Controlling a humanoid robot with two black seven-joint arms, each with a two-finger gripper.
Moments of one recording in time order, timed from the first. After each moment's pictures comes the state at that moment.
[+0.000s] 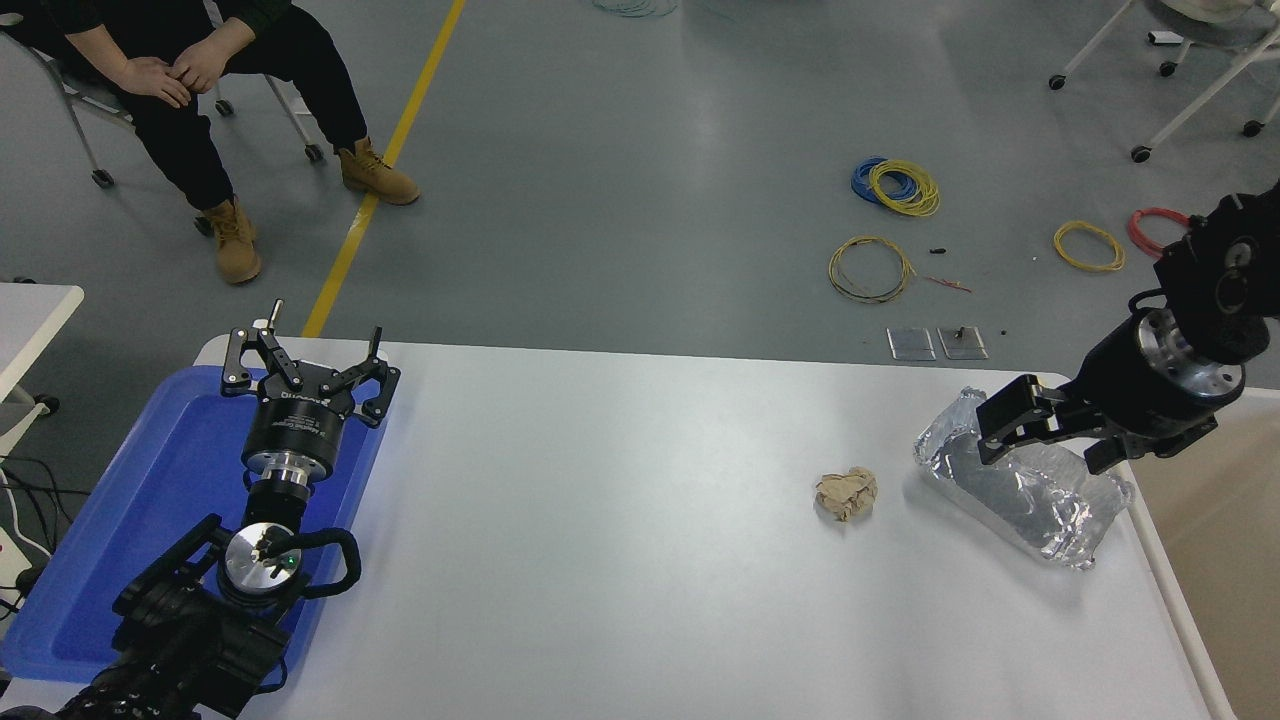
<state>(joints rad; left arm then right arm) -0.50 0.13 -1.12 -0.54 -0.09 -0.62 -0.35 2.03 -0.47 -1.39 1.41 -0.32 0.56 0.14</state>
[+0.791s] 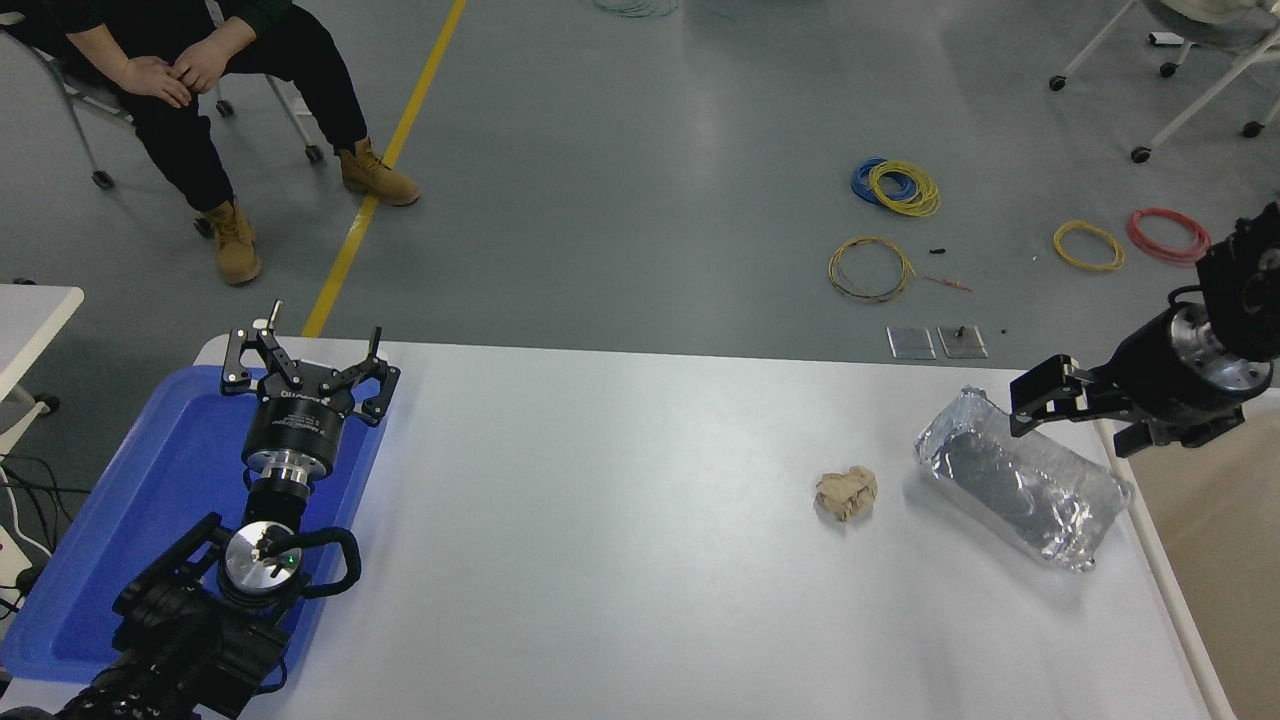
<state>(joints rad) -0.50 0.13 -1.12 -0.54 -0.09 -0.62 -0.35 1.86 -0.53 -1.39 1.23 -0.23 0.44 0.14</state>
